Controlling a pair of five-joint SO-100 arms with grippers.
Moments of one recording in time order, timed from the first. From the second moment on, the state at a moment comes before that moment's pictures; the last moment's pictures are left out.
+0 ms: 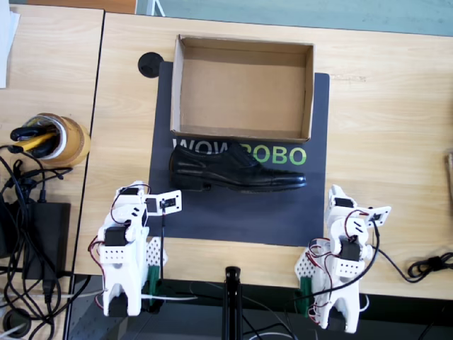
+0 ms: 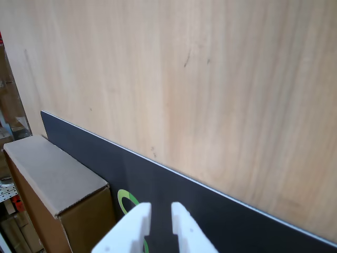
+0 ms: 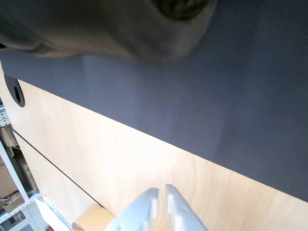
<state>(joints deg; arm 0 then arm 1) -4.7 190.2 174.2 63.6 2.7 1.5 192.7 177.9 57.6 -3.0</state>
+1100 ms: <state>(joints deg) -4.7 190.2 174.2 63.6 2.7 1.5 192.7 177.9 57.6 -3.0</state>
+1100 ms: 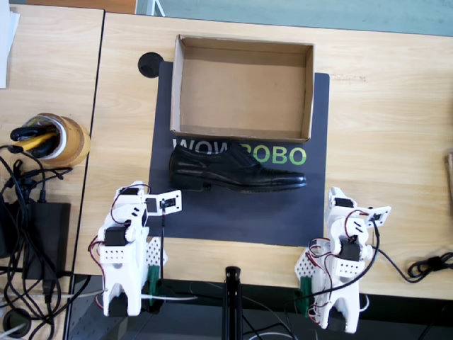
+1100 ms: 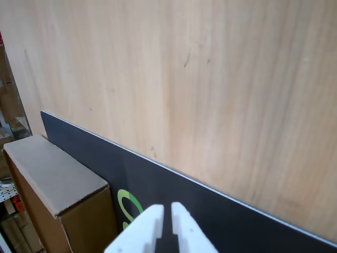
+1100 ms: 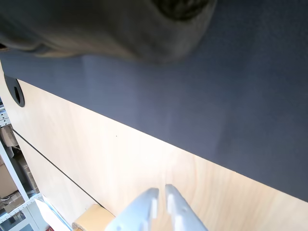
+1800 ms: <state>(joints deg) -4.7 190.2 174.2 63.6 2.7 0.6 192.7 177.9 57.6 -3.5</state>
